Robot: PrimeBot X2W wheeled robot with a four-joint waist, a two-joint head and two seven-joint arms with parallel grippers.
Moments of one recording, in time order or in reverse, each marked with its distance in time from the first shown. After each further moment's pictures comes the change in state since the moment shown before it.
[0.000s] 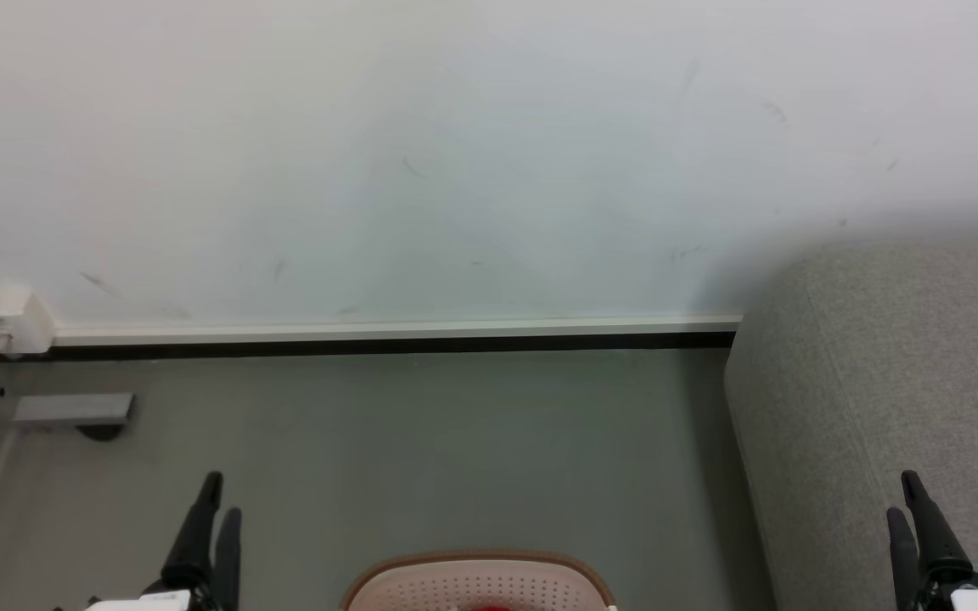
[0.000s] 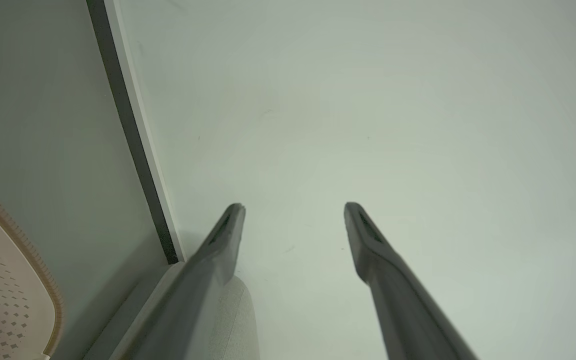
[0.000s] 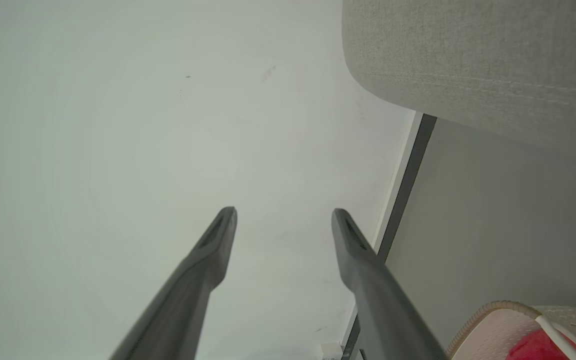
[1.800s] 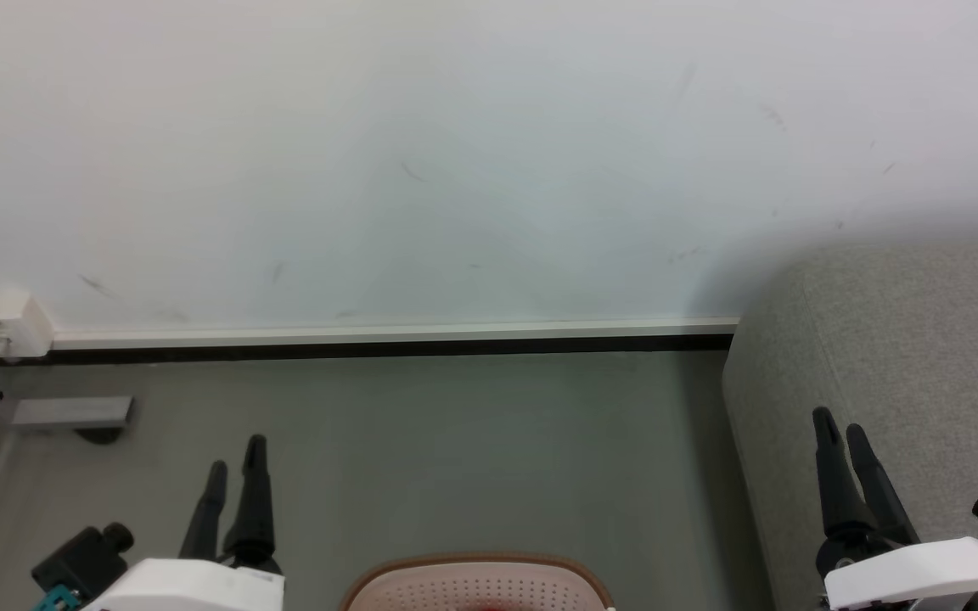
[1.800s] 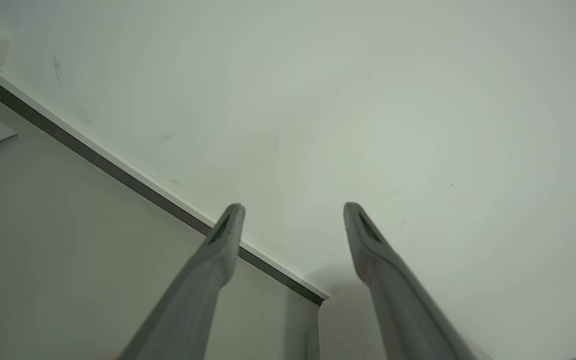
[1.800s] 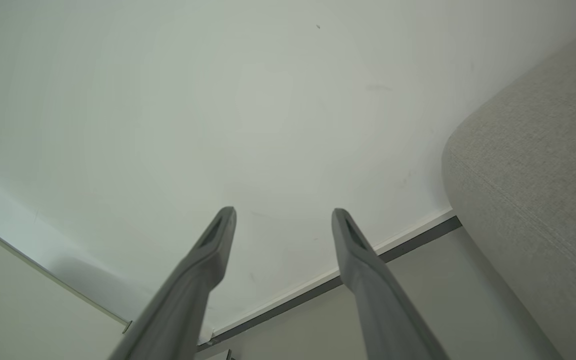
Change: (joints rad) left arm -0.007 0.004 -0.089 -0.121 0.822 0.068 -0.206; right arm -0.043 -0.058 0.233 -0.124 -0.647 0.000 -0.216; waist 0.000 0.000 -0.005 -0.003
